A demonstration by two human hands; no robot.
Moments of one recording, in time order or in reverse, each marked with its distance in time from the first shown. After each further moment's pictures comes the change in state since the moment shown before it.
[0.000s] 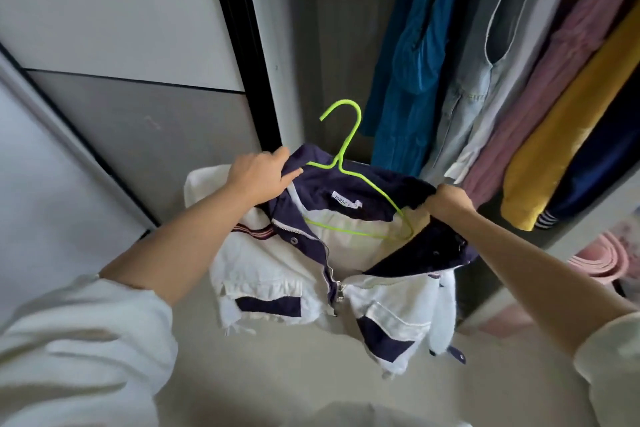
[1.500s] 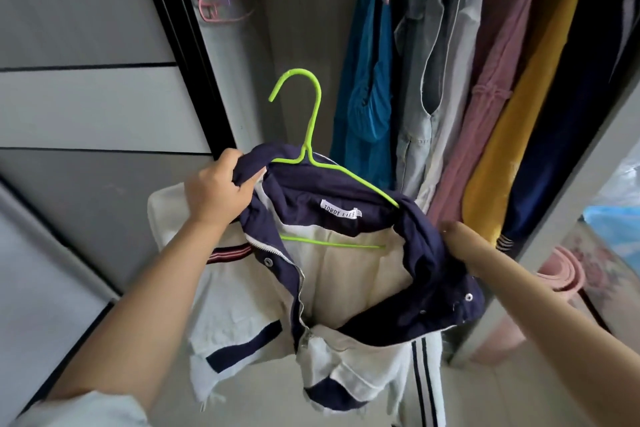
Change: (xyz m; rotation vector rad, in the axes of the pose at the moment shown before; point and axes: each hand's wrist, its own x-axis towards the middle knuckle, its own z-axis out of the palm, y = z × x) left_hand 0.028 -0.004 -0.043 -0.471 0.929 0.114; right_hand -0.039 0.038 -0.052 0.238 0.105 -0.072
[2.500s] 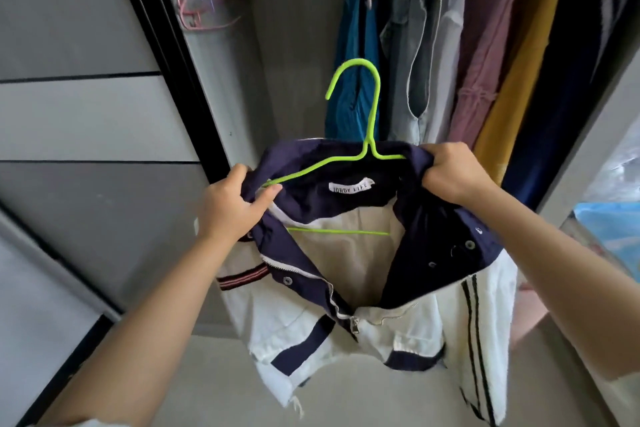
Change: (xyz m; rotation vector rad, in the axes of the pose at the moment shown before) left_hand -0.005 0.037 0.006 -0.113 -0.203 -0.180; right_hand 0.004 -0.072 -0.063 -0.126 0.251 -0.375
